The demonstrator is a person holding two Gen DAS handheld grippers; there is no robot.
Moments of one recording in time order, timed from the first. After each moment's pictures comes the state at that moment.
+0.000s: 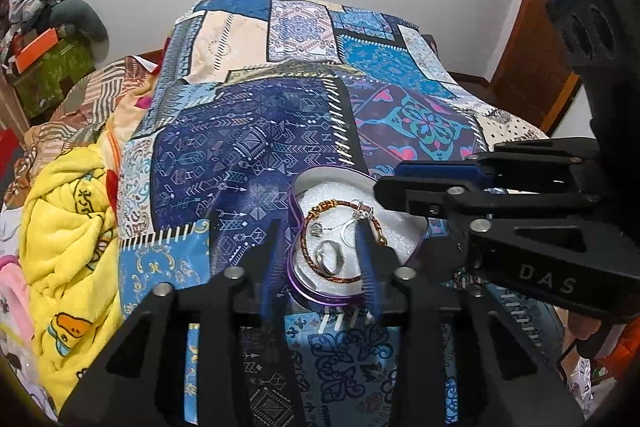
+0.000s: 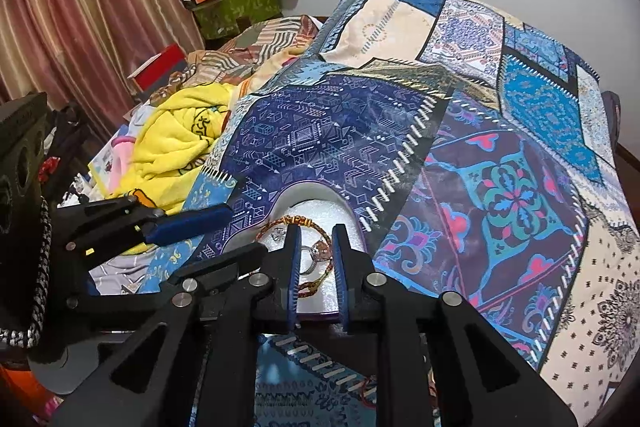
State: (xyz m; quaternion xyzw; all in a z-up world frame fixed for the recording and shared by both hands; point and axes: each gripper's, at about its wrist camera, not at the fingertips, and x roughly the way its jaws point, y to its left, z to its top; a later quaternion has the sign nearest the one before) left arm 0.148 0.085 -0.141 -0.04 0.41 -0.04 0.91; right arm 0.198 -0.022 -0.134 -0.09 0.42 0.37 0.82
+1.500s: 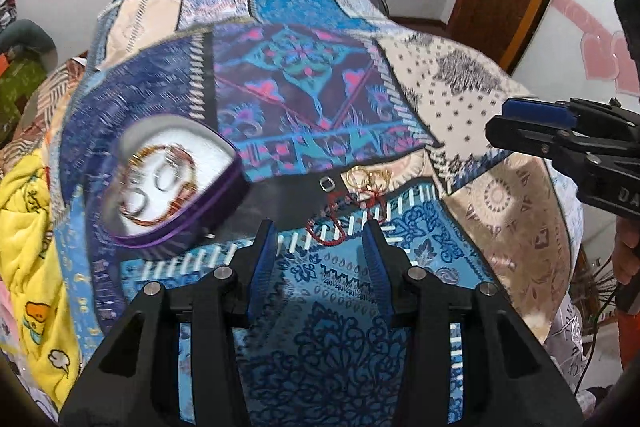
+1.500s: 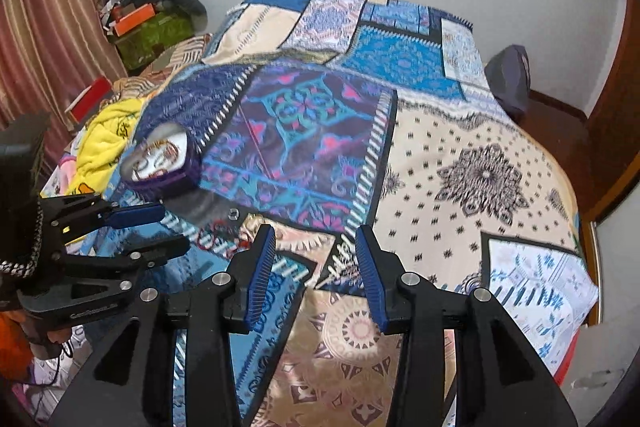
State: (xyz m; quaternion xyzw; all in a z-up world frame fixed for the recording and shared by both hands) left arm 0.136 -0.032 -0.166 0.01 0.48 -0.12 0.87; right arm 0.159 -0.190 -0.134 -0.06 0.43 0.24 0.87
